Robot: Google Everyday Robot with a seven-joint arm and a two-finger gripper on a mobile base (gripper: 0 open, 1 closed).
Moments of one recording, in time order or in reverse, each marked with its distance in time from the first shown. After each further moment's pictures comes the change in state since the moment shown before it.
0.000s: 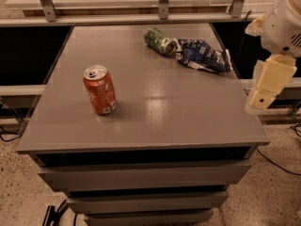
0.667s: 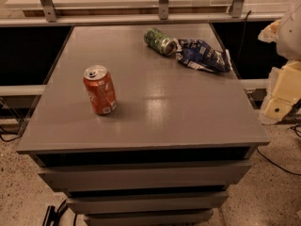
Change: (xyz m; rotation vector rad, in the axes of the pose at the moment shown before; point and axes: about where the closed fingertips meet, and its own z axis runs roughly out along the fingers) arm 0.017 0.020 -0.011 -0.021 0.019 0.038
